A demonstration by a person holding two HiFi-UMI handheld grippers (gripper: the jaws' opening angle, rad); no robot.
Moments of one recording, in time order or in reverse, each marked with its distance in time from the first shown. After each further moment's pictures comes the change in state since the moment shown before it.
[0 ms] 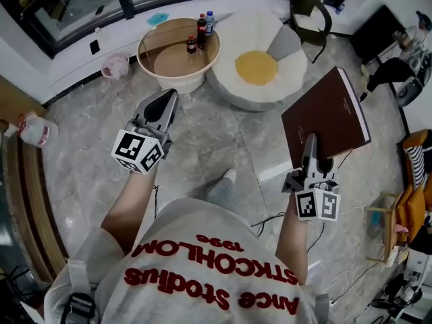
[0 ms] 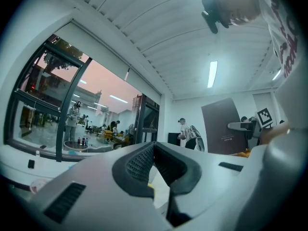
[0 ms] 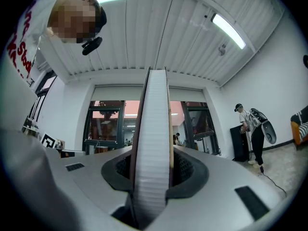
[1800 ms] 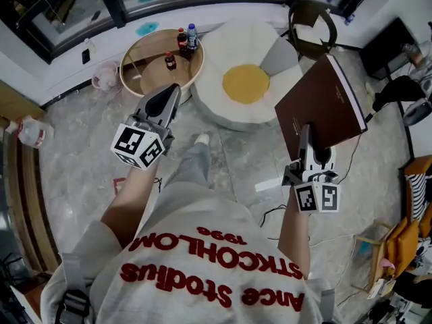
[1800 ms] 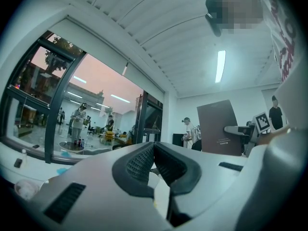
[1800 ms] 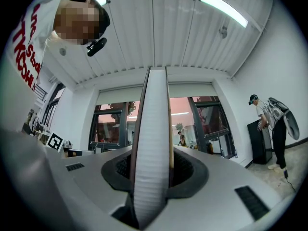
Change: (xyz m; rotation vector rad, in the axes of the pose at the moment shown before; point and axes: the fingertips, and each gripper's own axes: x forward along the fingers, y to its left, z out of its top) left arm 0.262 -0.040 -0.008 0.000 -0.013 0.054; right arm 0.190 -0.202 -0.007 0.024 -0.014 0.184
